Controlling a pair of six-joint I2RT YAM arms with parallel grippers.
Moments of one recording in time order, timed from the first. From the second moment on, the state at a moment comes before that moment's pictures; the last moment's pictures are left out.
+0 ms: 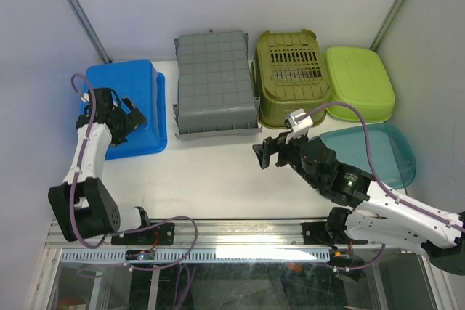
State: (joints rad) left arm 0.22 1.25 0.99 -0.69 0.03 -0.53; right arm 1.08 0.76 0.75 -0.25 0.47 0.28
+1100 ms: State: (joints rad) left arm -0.43 1.05 1.24 -0.72 0.05 -0.44; right arm 0.52 1.01 1.09 -0.65 0.35 0.61
